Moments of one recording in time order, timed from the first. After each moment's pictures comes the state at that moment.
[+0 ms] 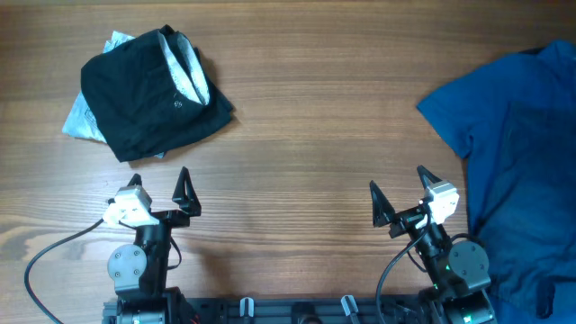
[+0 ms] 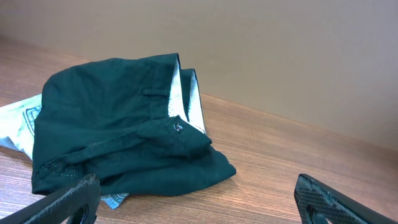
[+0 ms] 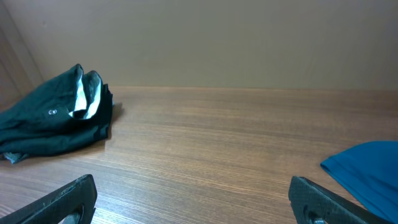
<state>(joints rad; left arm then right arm) 0.11 0.01 0.01 -0.06 0.11 -0.31 0.28 0.02 0.05 -0.11 -0.06 0.12</state>
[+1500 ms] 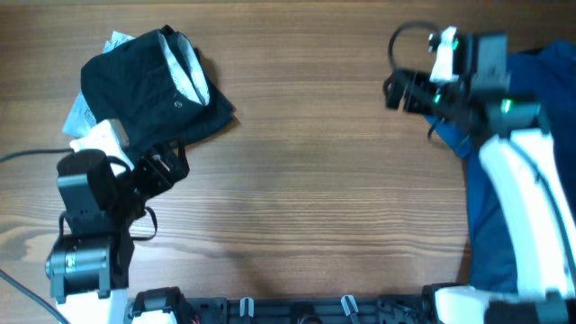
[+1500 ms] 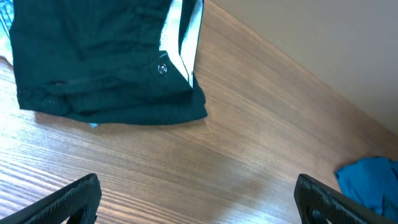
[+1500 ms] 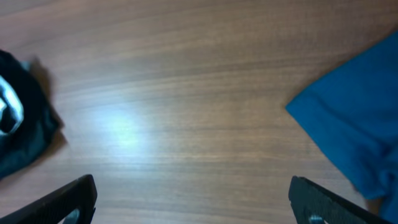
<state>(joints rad) 0.11 0.80 0.86 -0.72 0.21 -0.48 0.07 1.48 1.44 -0.90 -0.13 0.21</state>
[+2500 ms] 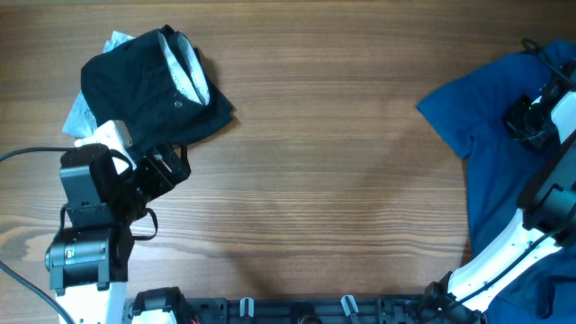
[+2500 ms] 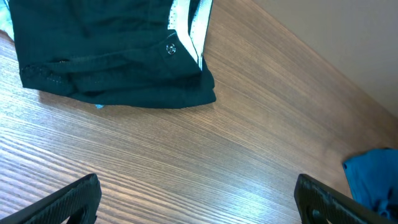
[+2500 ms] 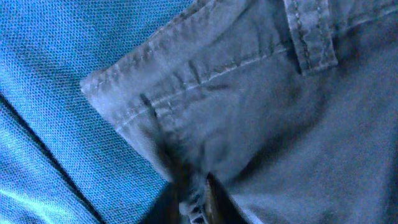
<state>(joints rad) 0.11 0.83 0.87 -0.78 0.21 -0.48 -0.56 2.16 1.56 -0.70 -0.02 0.27</state>
